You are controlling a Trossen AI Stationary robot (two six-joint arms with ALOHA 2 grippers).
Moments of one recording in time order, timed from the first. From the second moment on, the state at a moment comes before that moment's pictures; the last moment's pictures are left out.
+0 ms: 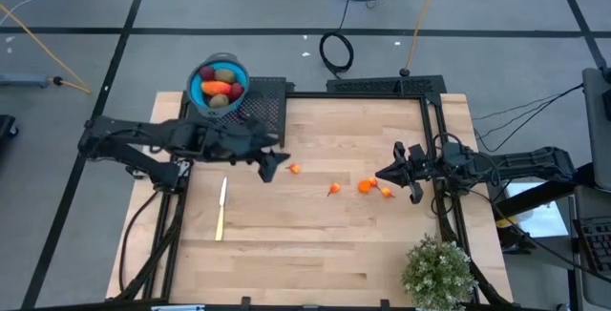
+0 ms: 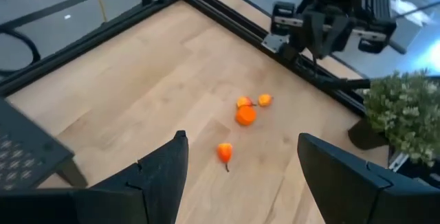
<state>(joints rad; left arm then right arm) -0.12 1.31 1.38 -0.65 -0.34 -0.62 0.03 0.44 0.21 0.26 -0.14 0.38</state>
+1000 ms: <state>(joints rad) -0.13 1.15 0.96 -0.21 -0.29 -0.48 0.04 0.57 0.52 -0.34 -0.16 0.40</state>
